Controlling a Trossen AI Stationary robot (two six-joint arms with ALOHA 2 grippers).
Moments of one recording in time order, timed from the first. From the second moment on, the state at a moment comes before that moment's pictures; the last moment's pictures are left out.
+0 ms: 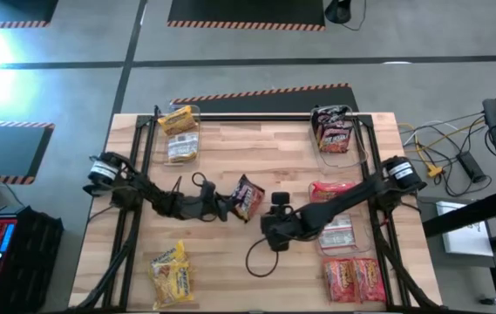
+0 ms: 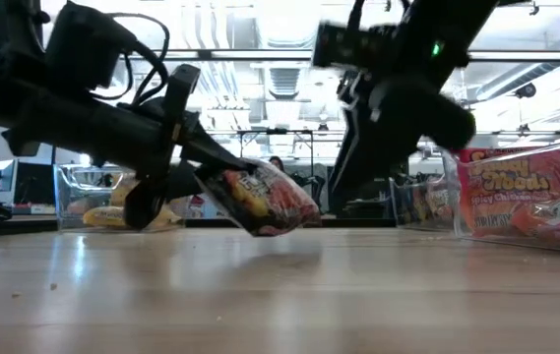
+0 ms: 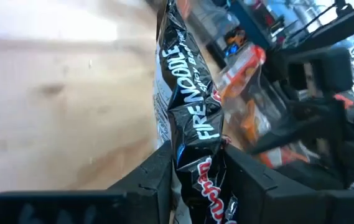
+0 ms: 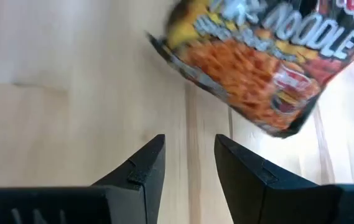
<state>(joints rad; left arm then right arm) -0.25 1.80 0.40 1.12 -0.55 -1.01 0.36 1.86 1.20 -0.47 0.47 0.17</state>
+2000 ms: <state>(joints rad) 0.03 1.79 0.99 0.37 0.13 0.17 0.22 1.36 1.20 -0.81 0.18 0.29</state>
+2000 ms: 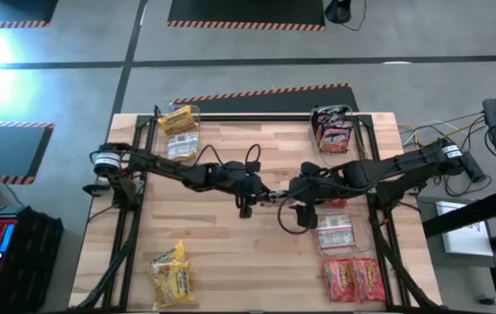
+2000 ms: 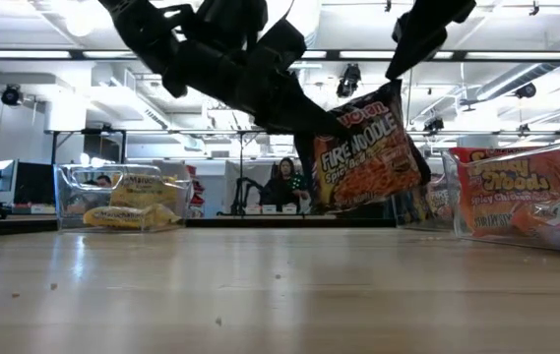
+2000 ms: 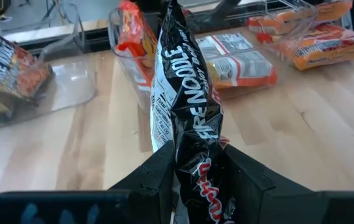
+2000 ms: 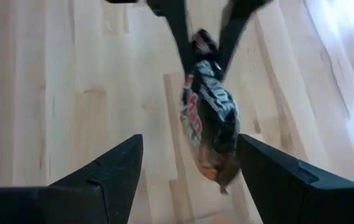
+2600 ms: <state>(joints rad) 0.03 1.79 1.07 0.36 0.23 0.21 0.21 1.42 1.20 -0.76 0.18 0.19</state>
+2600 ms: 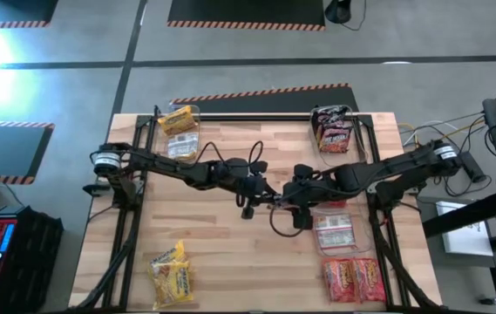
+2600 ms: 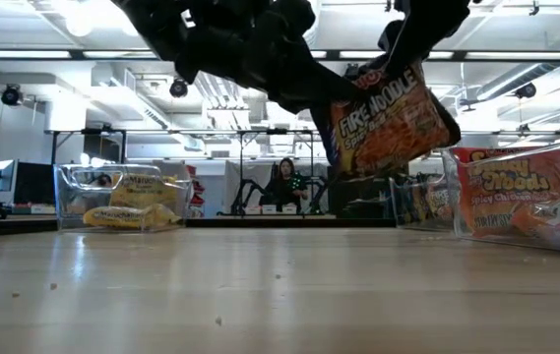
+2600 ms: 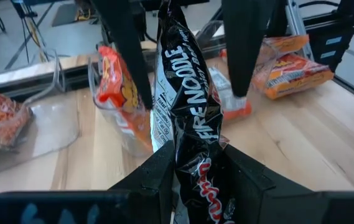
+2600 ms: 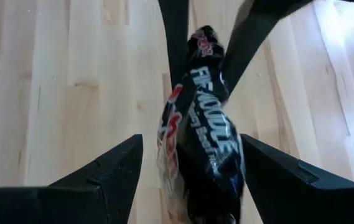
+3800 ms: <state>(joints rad) 0.03 1.79 1.10 0.36 0.19 0.17 0.19 1.44 1.20 -0.85 0.17 0.16</state>
